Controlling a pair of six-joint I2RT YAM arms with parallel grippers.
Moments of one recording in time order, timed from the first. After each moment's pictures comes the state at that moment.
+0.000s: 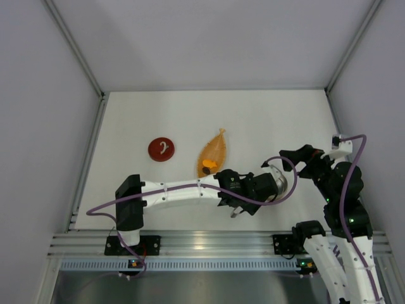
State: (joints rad) left arm -1.38 1.84 1.65 -0.84 -0.28 -0.51; right arm 0.12 0.41 0.76 -0.53 -0.11 0.48
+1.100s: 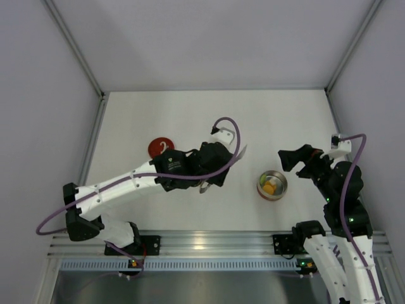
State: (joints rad) left arm -1.23 1.45 1.55 -0.93 -0.44 -0.54; right arm 0.12 0.41 0.76 -0.53 -0.13 0.49
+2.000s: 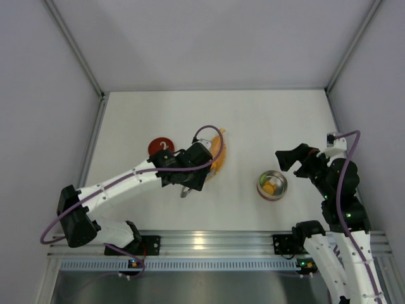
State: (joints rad) left arm -0.98 1.37 1.21 -0.94 -0.25 -0.53; right arm 0.12 0.44 0.74 -0.51 -0.16 0.49
